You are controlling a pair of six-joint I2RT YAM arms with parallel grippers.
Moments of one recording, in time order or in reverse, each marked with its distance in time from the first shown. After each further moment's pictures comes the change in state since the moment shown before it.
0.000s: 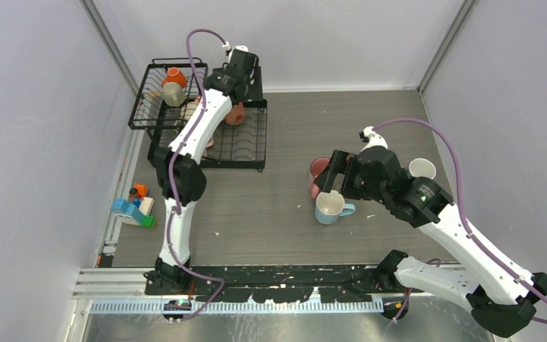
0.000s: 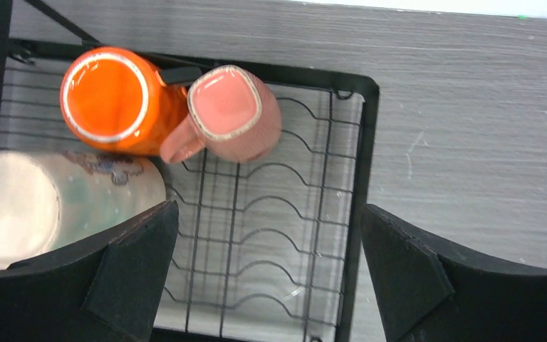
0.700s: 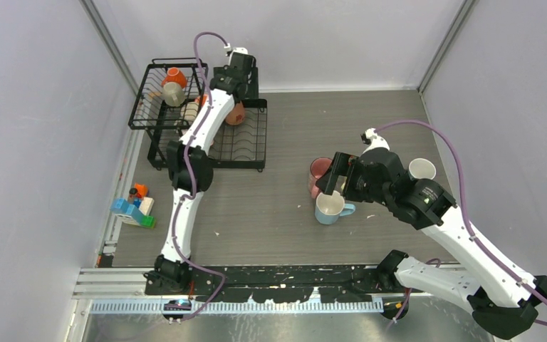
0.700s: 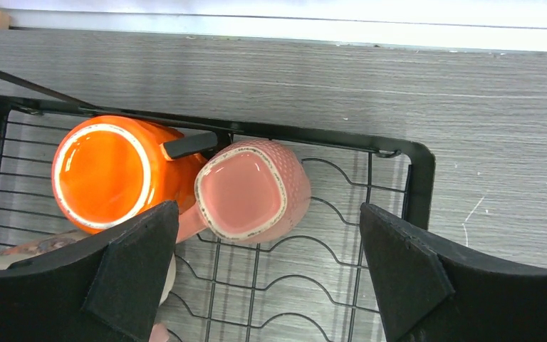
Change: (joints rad) left arm 0.069 0.238 0.194 0.083 -0.028 0.109; right arm 0.000 -0.018 0.000 -0.031 -0.013 0.009
